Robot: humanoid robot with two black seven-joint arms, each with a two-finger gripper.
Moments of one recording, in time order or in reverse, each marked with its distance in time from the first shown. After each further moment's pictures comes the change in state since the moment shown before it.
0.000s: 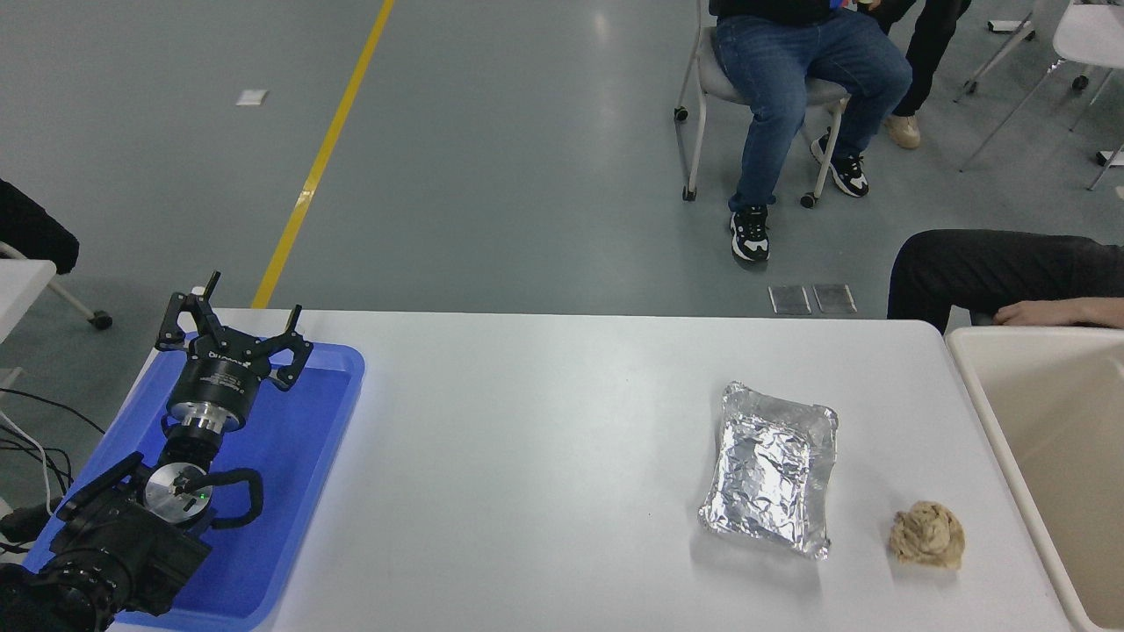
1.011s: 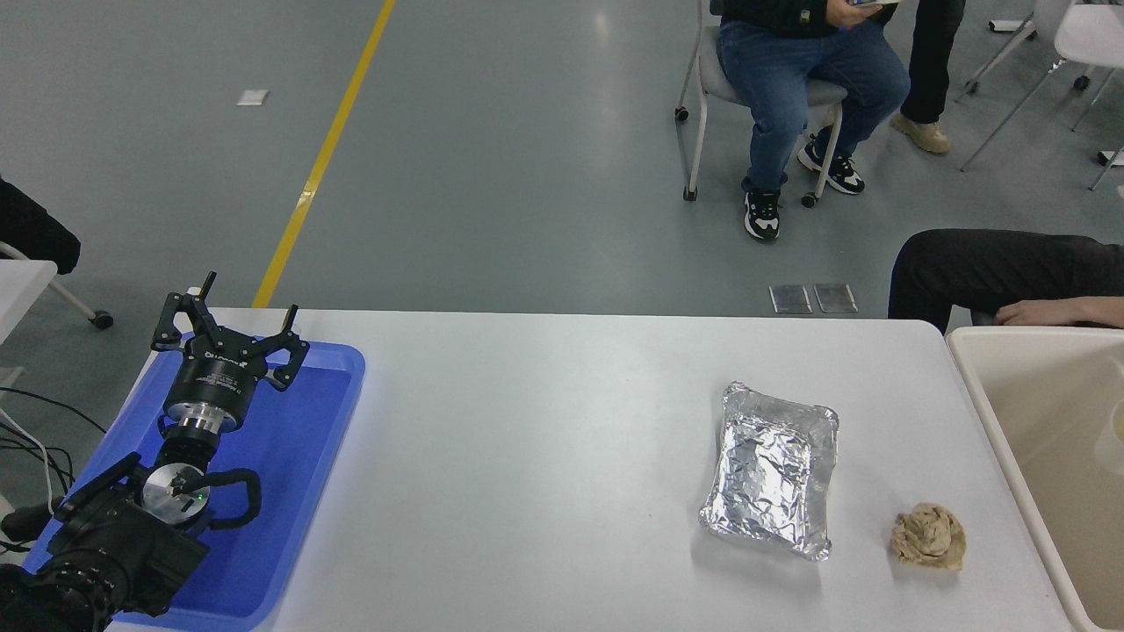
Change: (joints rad) left arm 0.002 0.003 0.000 0.001 -0.001 0.000 -0.003; right arm -0.968 0.281 0.455 -0.556 0.423 -0.316 0.006
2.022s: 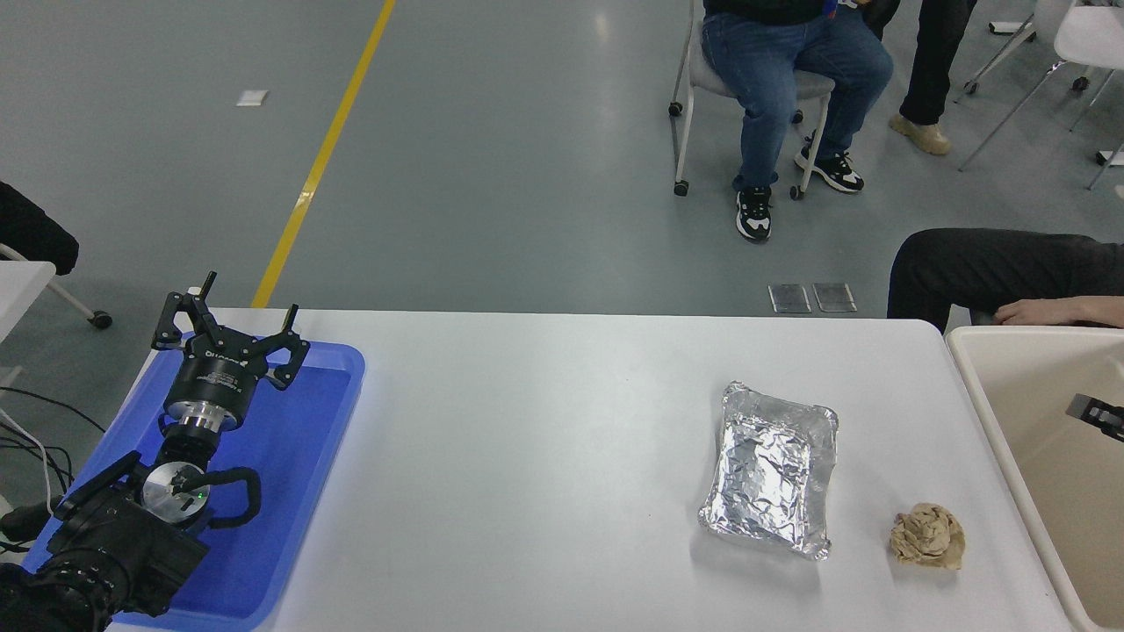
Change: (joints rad) left arm -0.002 0.000 0.000 -0.001 0.000 0.000 0.002; right arm 0.111 0.021 0.006 0.037 0.043 0.002 0.011
